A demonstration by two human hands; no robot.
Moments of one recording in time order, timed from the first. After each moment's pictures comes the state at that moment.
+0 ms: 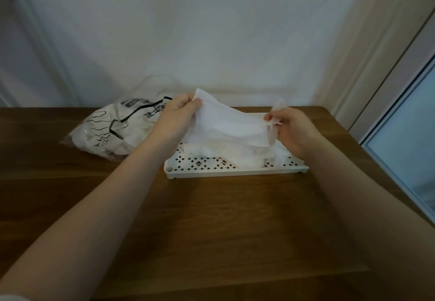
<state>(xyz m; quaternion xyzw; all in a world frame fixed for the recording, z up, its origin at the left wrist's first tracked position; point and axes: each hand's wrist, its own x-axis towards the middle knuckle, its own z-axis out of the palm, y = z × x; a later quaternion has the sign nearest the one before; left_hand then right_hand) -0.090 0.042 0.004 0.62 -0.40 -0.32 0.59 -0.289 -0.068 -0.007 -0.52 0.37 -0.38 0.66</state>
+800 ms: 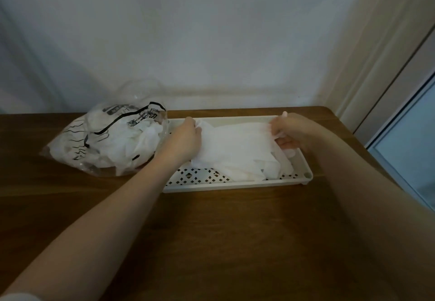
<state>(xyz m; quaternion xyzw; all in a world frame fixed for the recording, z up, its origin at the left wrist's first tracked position) -0.092 -0.017 -0.044 0.83 -0.50 -0.12 0.23 -0.295 -0.119 -0.007 -0.62 0.57 -0.14 0.52</state>
